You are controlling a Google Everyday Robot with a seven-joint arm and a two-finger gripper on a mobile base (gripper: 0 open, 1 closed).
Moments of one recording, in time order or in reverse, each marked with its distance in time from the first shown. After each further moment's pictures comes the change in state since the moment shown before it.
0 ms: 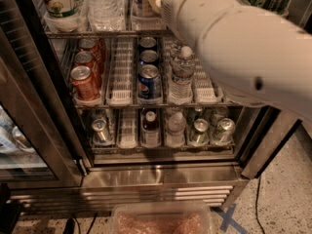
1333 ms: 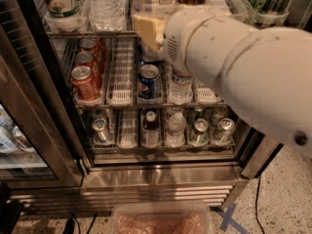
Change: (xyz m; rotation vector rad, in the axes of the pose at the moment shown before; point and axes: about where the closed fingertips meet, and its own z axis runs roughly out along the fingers) arm 0.036 0.037 -0.063 -0.130 0.199 0.134
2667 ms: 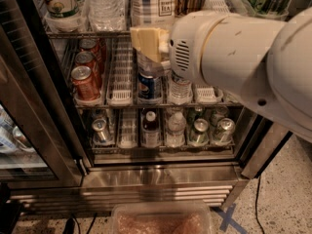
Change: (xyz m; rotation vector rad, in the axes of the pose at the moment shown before) arm 0.011 0.026 -0.032 -0.148 0.126 0.079
